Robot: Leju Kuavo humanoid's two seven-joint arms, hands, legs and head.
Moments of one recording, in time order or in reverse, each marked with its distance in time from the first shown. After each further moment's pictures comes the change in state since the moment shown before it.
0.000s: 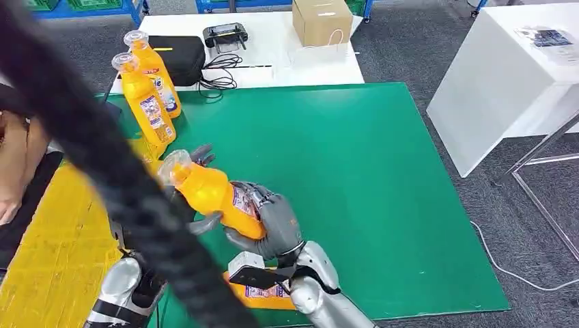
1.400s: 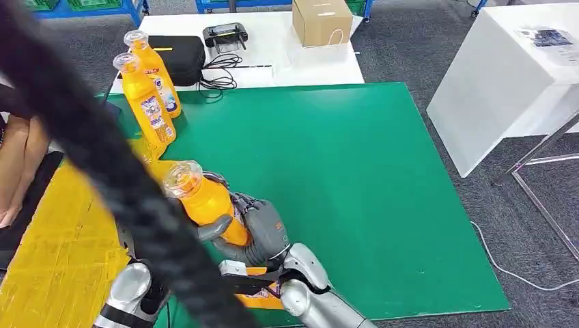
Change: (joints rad) left arm 0.015 0.002 -0.067 -0.025 -0.082 0.097 -0.066; right arm -0.048 0.008 0.082 0.093 0.003 -0.023 0.026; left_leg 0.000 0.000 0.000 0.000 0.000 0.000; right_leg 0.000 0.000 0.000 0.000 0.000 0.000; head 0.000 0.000
